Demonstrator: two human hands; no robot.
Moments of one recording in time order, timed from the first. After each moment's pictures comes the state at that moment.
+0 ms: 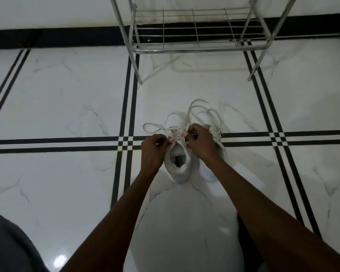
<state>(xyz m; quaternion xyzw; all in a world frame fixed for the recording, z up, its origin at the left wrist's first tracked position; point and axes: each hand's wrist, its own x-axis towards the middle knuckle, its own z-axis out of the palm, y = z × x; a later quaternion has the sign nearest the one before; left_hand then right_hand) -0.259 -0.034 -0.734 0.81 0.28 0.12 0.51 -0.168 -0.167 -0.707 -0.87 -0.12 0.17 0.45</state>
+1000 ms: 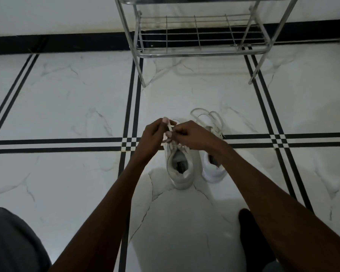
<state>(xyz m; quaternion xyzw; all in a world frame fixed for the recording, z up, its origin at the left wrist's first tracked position) -0.253 -0.013 -0.682 0.75 0.18 0.06 0.63 -0.158 -0.152 -0.661 -0.80 -0.31 0.34 0.38</state>
